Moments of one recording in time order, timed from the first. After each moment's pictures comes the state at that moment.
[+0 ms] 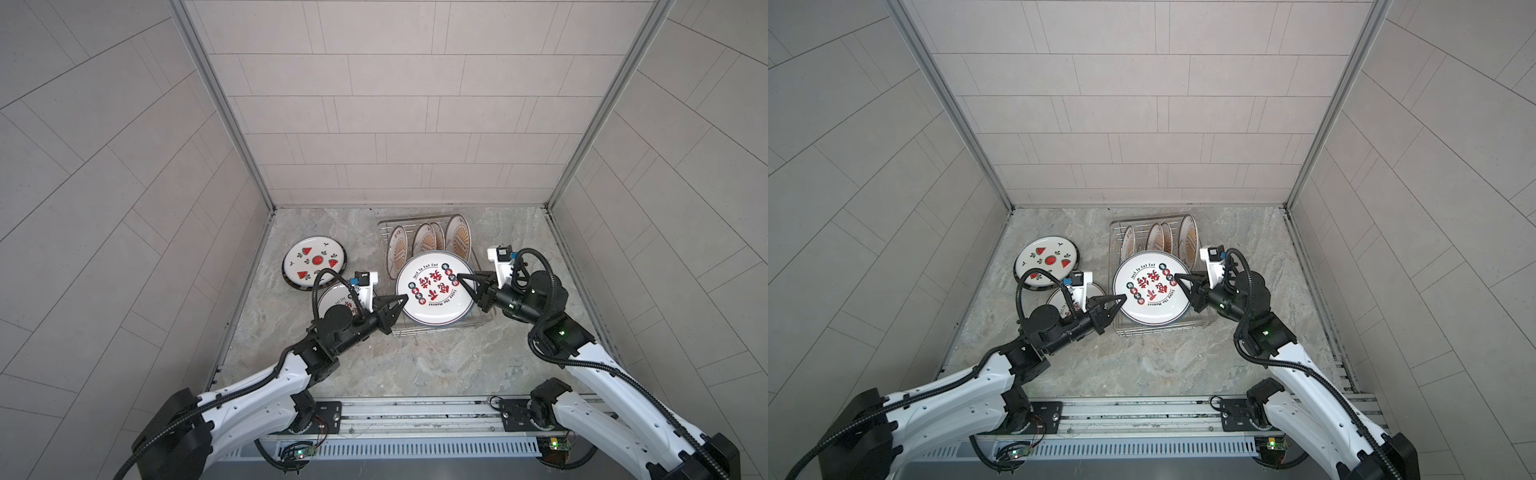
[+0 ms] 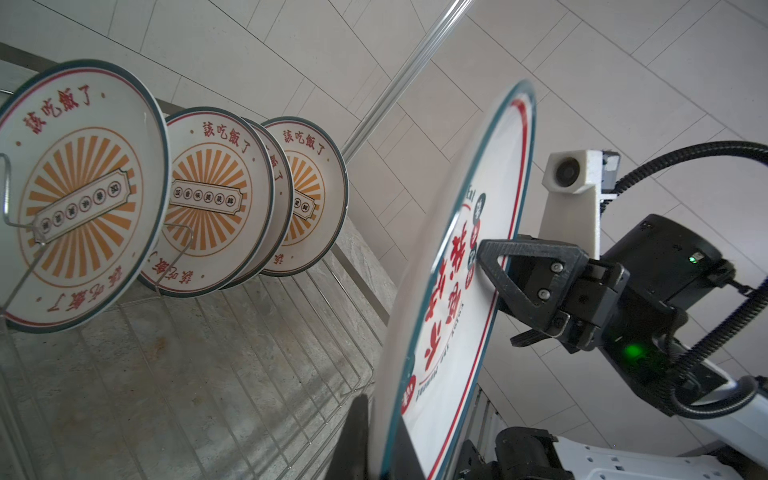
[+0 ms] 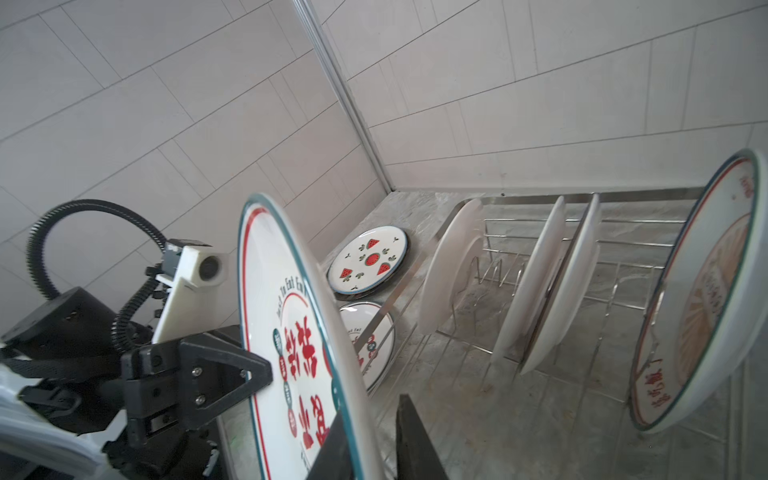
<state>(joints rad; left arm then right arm) -0.81 0.91 0.33 0.54 0.12 -0.71 0.40 0.81 0.58 0.09 -0.46 0.42</state>
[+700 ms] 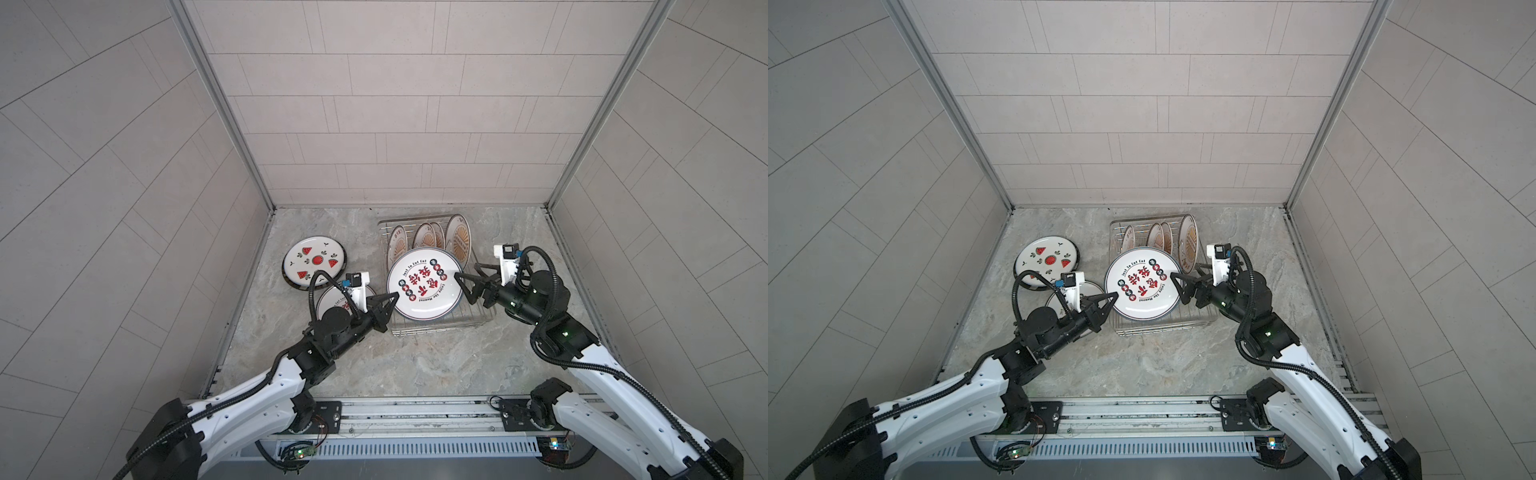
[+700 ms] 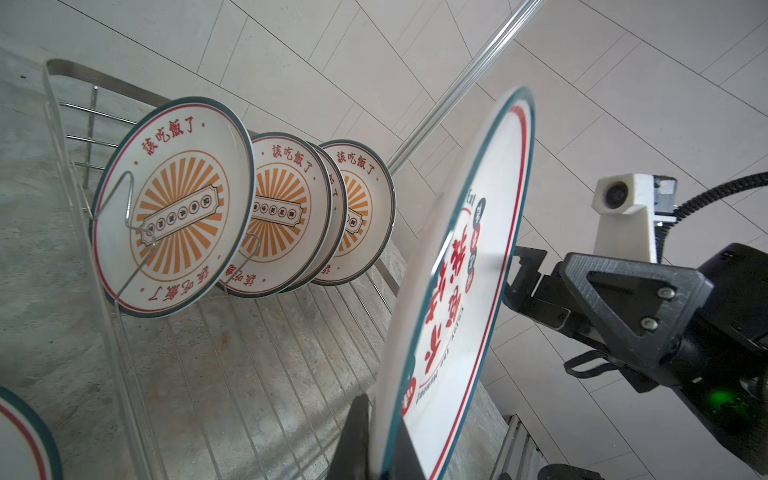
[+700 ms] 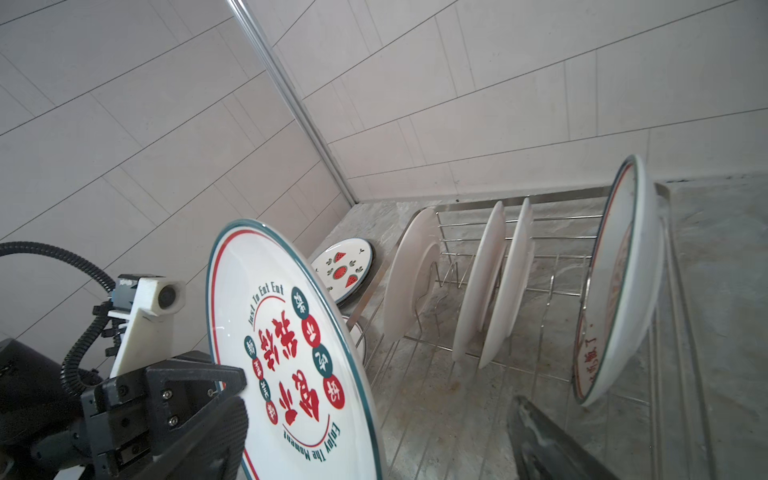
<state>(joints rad) -0.81 0.83 0.32 0.42 -0.04 -0.71 0.40 0.76 0.60 0.02 -0.31 0.44</state>
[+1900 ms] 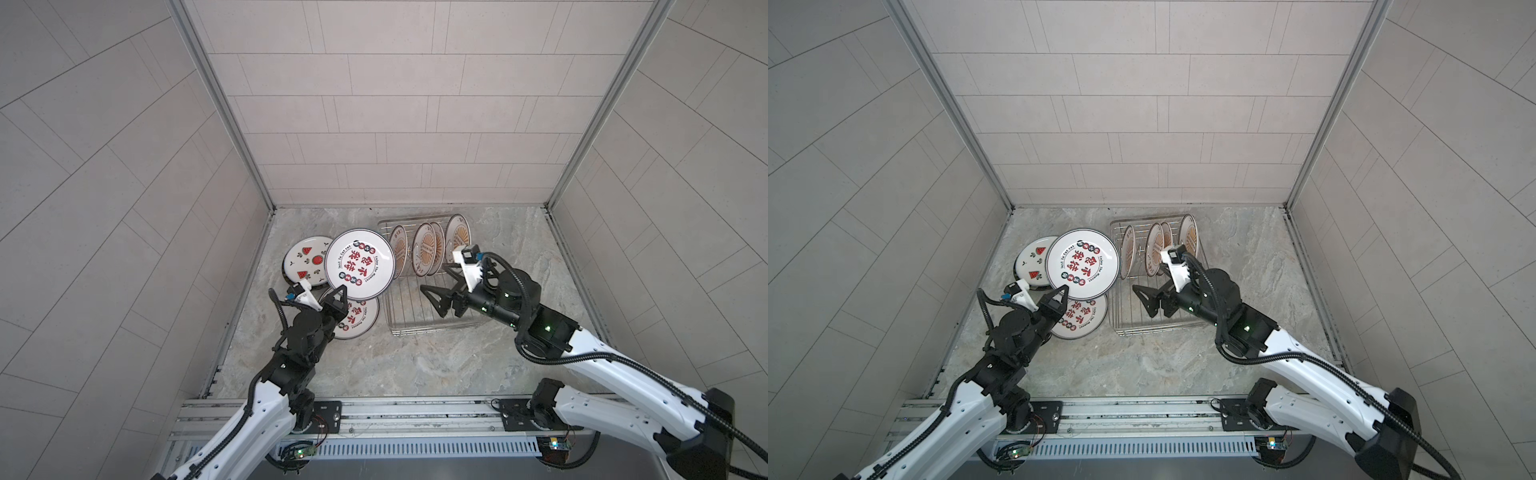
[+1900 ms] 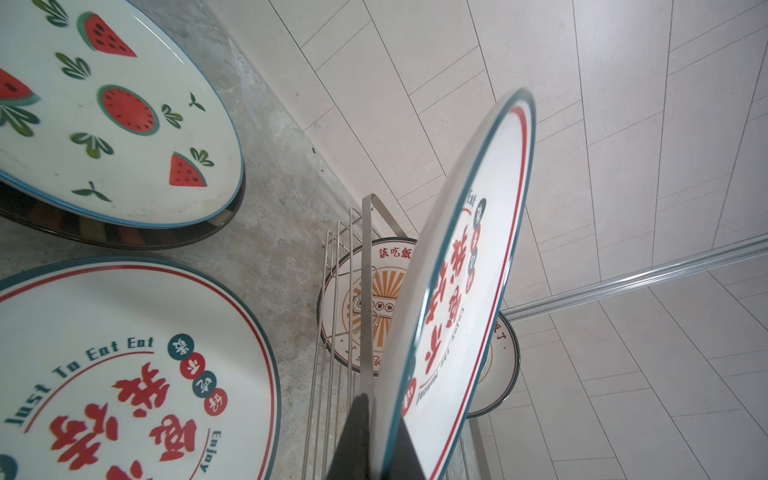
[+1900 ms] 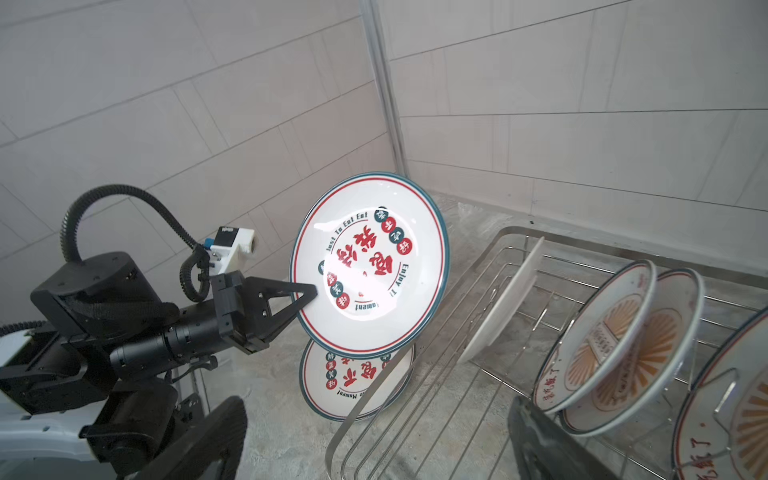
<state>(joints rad) -0.47 0.51 0.22 0.11 -0.22 -1.06 0.81 0.98 0.83 -0.03 -0.10 0.24</state>
